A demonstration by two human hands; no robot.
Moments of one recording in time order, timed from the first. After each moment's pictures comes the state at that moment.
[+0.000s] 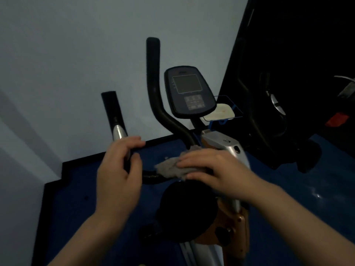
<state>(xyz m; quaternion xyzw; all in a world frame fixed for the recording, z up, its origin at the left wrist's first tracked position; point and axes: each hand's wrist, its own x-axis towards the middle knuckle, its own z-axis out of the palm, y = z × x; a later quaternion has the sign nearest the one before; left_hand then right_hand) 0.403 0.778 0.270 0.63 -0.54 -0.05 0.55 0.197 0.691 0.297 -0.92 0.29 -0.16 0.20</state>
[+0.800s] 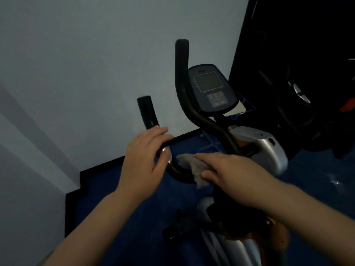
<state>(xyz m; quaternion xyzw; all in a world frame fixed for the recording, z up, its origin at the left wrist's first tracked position) 0.485 0.756 0.265 0.58 -0.72 -0.03 0.38 0.270 0.735 0.301 -0.88 0.46 -0.03 0.11</state>
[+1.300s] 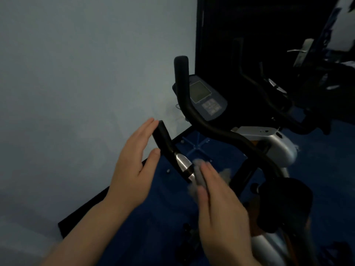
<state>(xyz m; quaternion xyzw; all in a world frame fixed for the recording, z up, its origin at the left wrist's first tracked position) 0.573 0.699 0.295 0.44 -0.76 -0.17 0.44 0.421 0.794 0.274 -0.64 0.65 -0.39 0.12</state>
